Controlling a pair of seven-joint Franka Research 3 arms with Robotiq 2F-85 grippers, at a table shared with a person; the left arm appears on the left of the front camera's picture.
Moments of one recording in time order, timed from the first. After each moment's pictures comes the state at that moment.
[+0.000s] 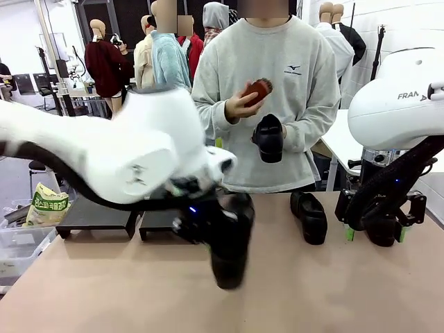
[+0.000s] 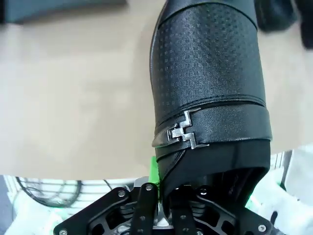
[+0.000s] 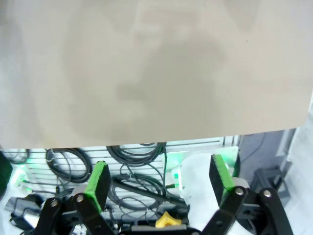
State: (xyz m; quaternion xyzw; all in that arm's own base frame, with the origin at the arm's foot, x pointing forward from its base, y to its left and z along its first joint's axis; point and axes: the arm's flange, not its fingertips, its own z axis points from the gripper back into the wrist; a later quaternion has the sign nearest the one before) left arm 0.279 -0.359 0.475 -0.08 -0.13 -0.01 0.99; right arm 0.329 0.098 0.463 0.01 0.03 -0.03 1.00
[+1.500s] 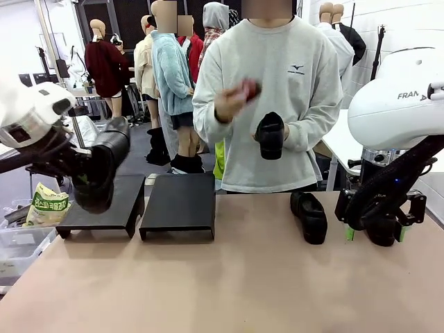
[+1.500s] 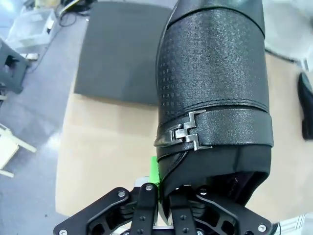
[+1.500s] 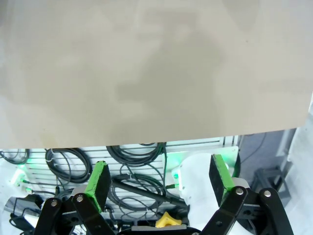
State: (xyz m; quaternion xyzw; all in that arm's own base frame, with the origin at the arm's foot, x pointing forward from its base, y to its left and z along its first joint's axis) left arm 0.321 -0.094 0.561 -0.03 -0.30 0.07 0.95; right arm 0.329 0.098 0.463 0.01 0.03 -0.03 1.00
